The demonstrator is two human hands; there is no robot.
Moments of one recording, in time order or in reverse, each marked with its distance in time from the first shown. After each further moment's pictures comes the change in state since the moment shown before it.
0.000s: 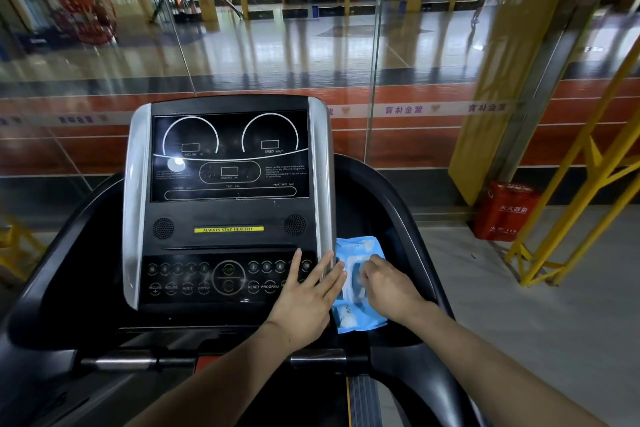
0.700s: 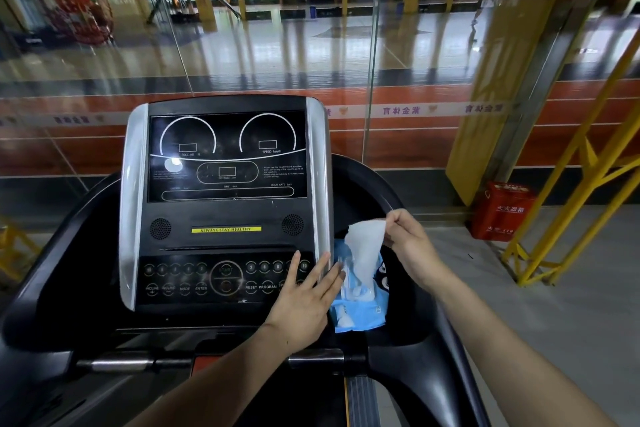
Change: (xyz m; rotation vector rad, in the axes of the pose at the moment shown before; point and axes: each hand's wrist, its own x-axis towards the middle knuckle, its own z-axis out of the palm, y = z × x) left_hand -0.002 0.004 -0.008 0.007 -0.031 -0.003; right_hand 0.013 -0.006 -0.082 1.297 0.247 0.137
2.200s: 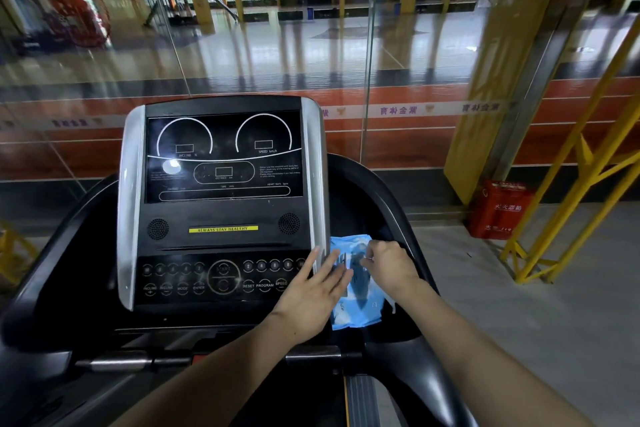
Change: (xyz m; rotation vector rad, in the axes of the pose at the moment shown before) left_hand 0.013 0.006 -0.011 0.164 0.055 0.087; right_hand 0.001 0.042 0.015 -1.238 0.017 0.146
